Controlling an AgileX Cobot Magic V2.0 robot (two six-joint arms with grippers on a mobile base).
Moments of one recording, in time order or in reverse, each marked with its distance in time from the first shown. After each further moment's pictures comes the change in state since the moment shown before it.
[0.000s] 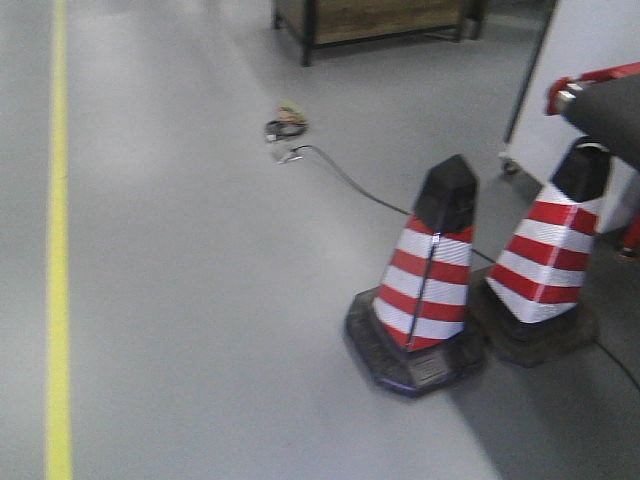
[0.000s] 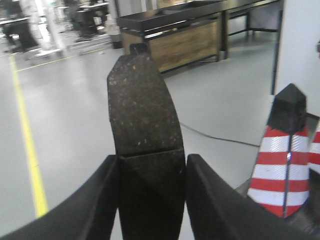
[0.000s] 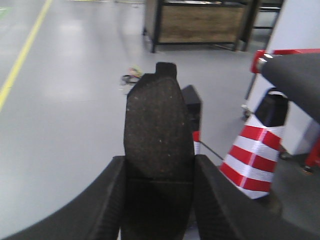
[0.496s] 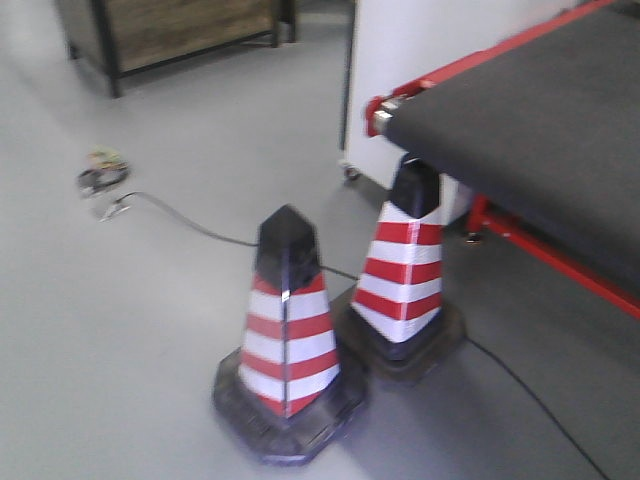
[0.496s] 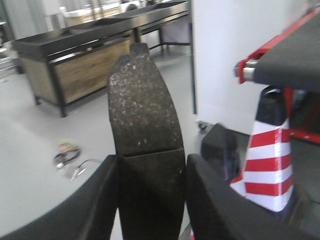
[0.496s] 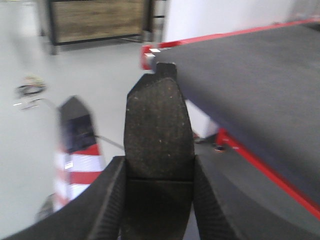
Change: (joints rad) left arm 0.000 0.000 0.000 0.000 0.000 0.000; right arm 0.000 0.000 0.000 0.000 0.000 0.000
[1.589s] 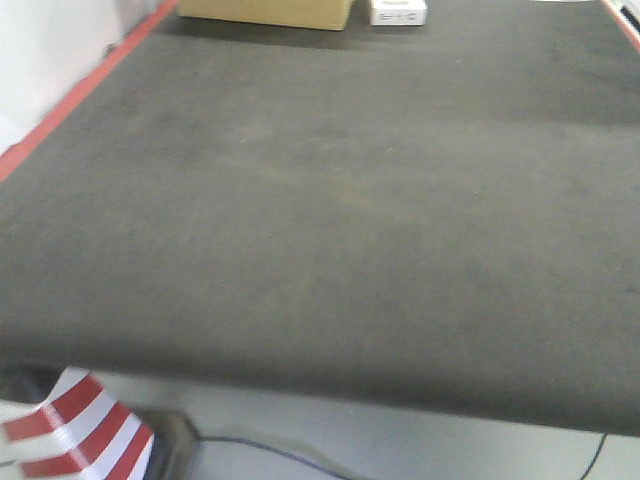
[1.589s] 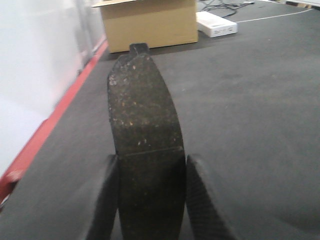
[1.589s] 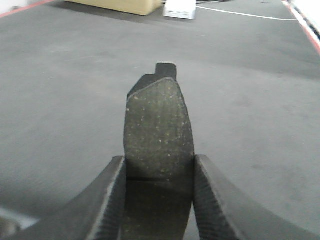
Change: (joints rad) left arm 0.000 0.000 0.000 0.000 0.000 0.000; right arm 0.000 0.000 0.000 0.000 0.000 0.000
